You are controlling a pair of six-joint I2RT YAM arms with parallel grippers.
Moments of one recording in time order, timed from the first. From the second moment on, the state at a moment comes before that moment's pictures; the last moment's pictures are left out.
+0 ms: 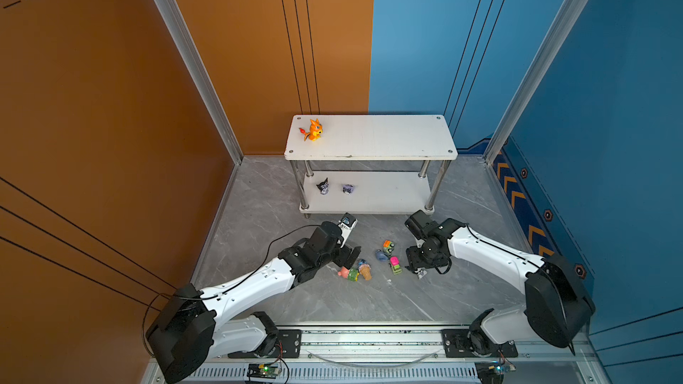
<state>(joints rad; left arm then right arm) -0.77 1.20 0.65 -0.12 -0.13 -0.04 0.60 1.48 0.92 -0.91 0.03 0.41</state>
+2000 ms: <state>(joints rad) -0.77 1.15 0.64 -0.13 -0.15 -0.03 0.57 1.66 1.19 -1.09 0.00 0.17</state>
